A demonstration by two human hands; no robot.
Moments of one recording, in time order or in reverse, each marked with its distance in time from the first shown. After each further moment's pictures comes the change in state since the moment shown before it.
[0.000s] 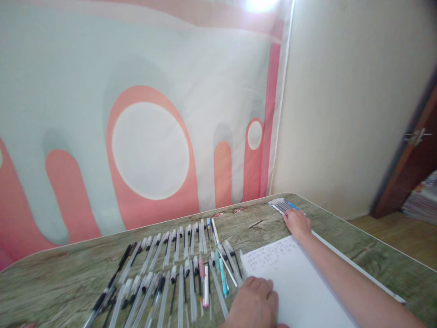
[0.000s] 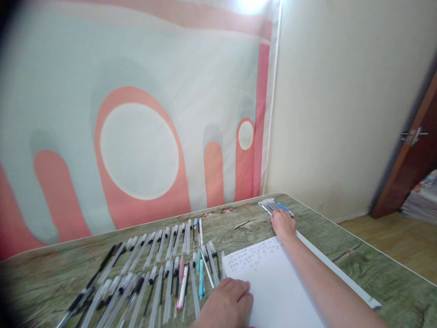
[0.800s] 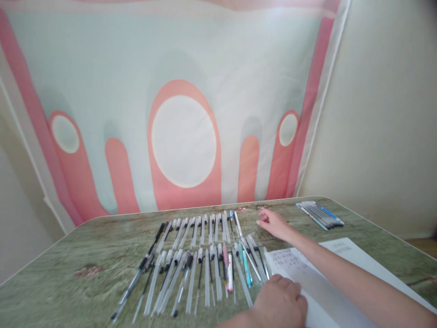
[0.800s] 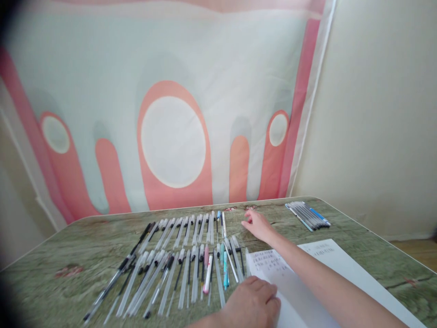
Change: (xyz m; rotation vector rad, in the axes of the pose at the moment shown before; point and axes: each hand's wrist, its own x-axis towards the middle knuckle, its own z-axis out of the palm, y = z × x) left_hand -0.001 0.004 0.003 0.054 -0.019 0.020; right_hand -0.031 -0.151 -0.039 0.716 -0.361 -0.449
